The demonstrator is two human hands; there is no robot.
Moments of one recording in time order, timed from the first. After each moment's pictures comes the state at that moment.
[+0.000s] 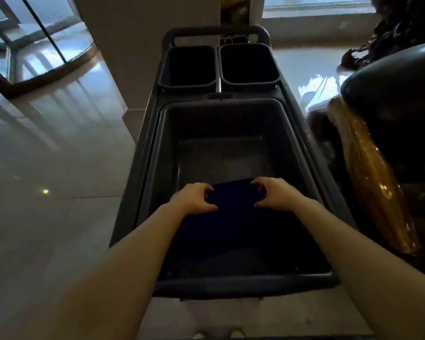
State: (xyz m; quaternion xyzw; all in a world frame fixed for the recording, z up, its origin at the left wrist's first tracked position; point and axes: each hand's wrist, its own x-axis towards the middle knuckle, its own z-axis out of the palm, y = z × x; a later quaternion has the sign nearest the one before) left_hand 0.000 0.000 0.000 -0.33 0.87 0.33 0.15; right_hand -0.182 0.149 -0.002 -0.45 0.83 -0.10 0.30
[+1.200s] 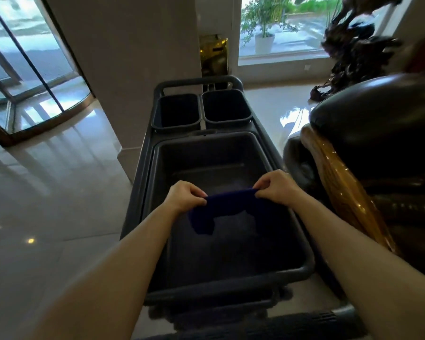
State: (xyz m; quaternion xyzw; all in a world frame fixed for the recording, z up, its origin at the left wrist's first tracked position) left_hand 0.001 0.024 0.095 -0.36 0.85 0.39 -0.02; right_hand -0.182 0.197 0.098 -0.39 0.86 -0.28 0.19
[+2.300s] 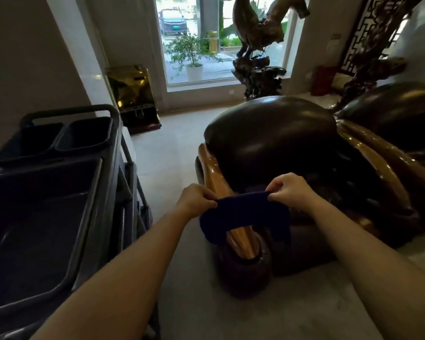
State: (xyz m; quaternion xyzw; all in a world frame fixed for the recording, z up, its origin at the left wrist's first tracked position) left_hand -0.337 0.426 0.113 -0.23 0.88 0.41 -0.02; right_hand -0.478 0.632 0.130 -0.31 0.90 -0.27 0.13
